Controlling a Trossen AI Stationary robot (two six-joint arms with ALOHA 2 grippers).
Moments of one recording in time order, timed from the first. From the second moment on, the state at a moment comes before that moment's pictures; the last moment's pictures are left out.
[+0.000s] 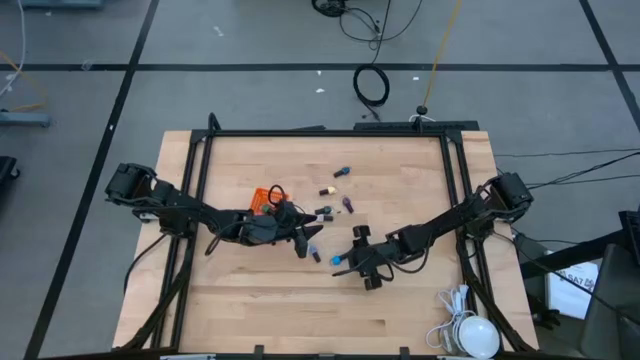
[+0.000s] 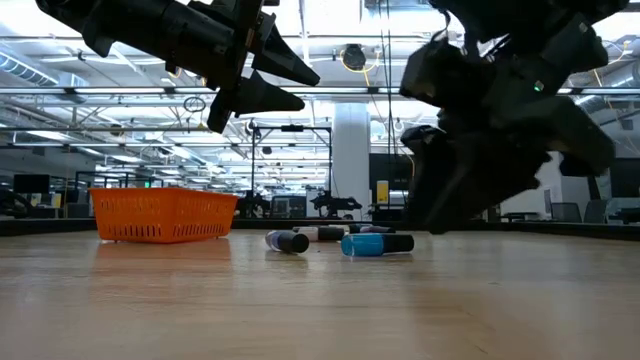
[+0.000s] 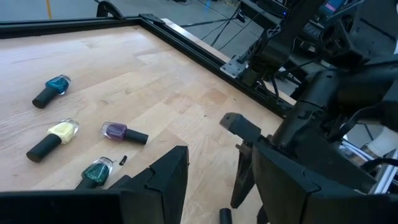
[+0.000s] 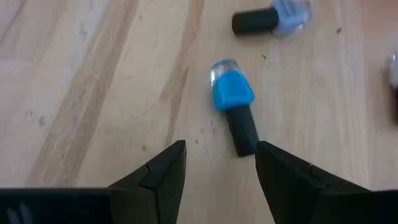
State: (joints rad) left arm -0.24 1.54 0.70 0.55 -0.49 -0.61; right arm 0.34 1.72 0.83 0.00 0.18 0.04
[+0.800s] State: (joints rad) left arm -0.24 1.54 0.70 0.53 -0.49 -0.61; right arm 0.26 1.83 0.83 0.09 0.07 -0.02
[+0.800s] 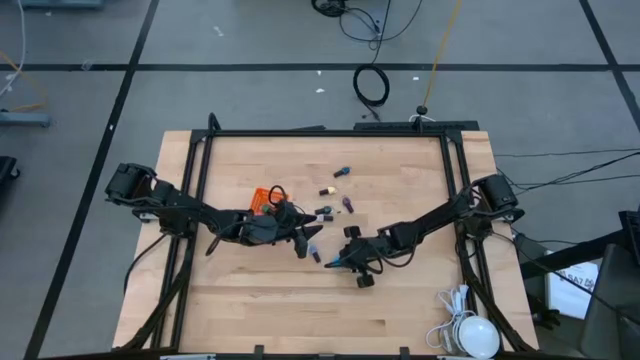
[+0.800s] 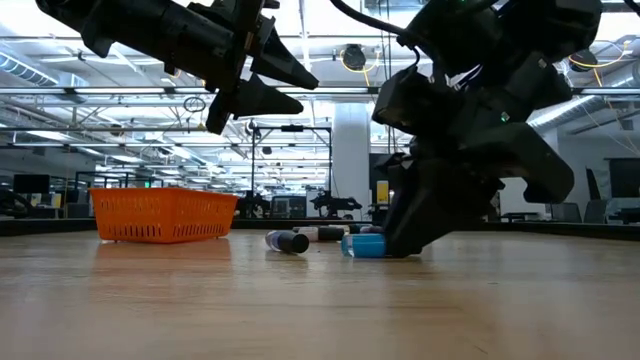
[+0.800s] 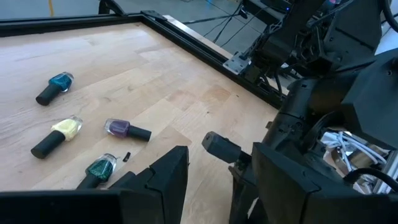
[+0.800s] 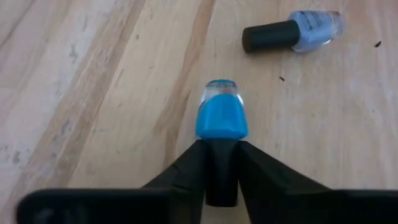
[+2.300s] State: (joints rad) left arm -0.22 1.54 0.70 0.56 -0.50 -0.74; right arm 0.31 1.47 0.58 0.57 0.73 -0.54
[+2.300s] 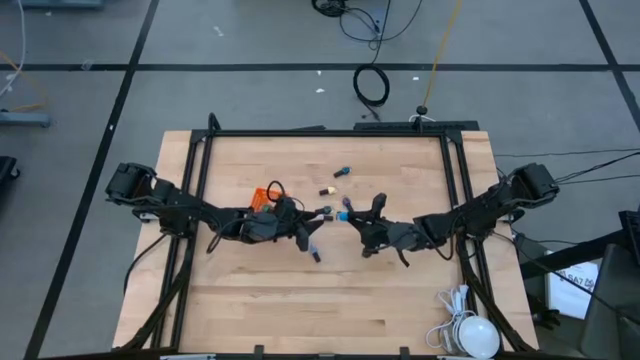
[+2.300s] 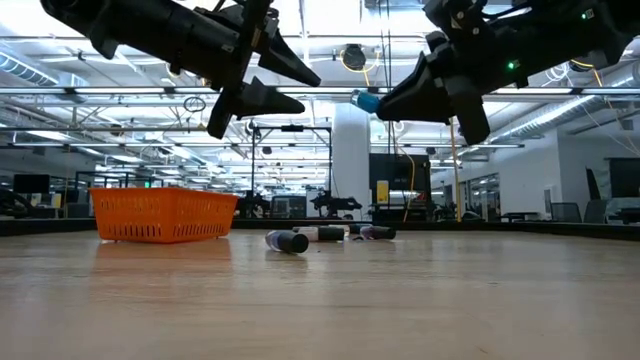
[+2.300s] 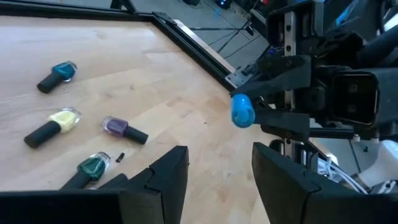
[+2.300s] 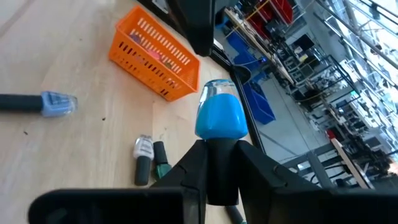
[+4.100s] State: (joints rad) left arm -0.11 1.78 1.01 0.47 -0.28 -0.69; right arm 0.34 1.47 0.58 0.59 0.73 -0.57
